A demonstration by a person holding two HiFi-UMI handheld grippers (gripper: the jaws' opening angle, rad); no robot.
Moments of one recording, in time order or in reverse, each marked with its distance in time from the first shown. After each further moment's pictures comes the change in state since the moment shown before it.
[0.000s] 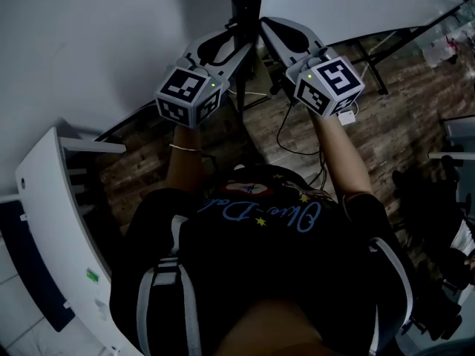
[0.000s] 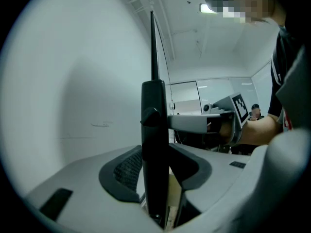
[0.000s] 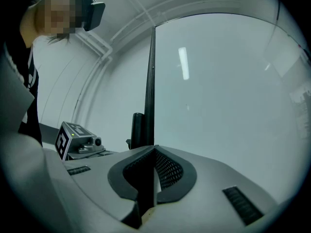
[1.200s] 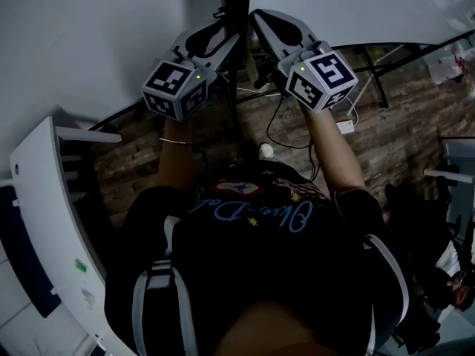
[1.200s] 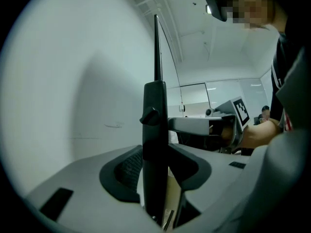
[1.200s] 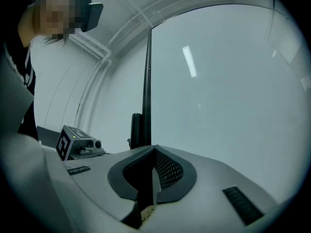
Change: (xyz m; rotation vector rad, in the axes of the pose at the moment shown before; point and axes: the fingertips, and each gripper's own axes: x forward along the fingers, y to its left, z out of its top) left arm 0.007 0.060 0.005 -0.041 -0.037 0.087; right arm 0.053 -0.021 -0.007 0.045 -0.012 0.067
